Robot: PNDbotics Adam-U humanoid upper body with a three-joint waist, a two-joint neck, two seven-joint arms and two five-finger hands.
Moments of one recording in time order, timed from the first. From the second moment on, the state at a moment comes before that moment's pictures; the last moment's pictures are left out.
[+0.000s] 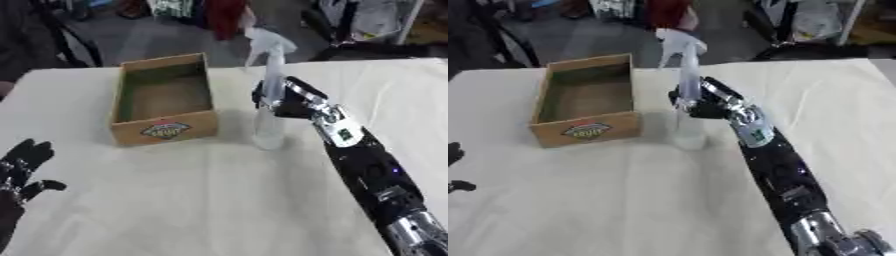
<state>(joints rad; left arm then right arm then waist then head) -0.11 0.12 0.18 -1.74 0.18 -0.11 -0.60 -0.88 -0.23 -0.09 -0.77 0.20 -0.49 0.44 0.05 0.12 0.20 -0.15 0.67</state>
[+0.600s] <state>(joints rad) -0.11 0.12 0.18 -1.74 0.18 -0.11 -0.60 -0.91 -0.25 -0.08 -0.83 0.04 -0.45 0.29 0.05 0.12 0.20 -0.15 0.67</state>
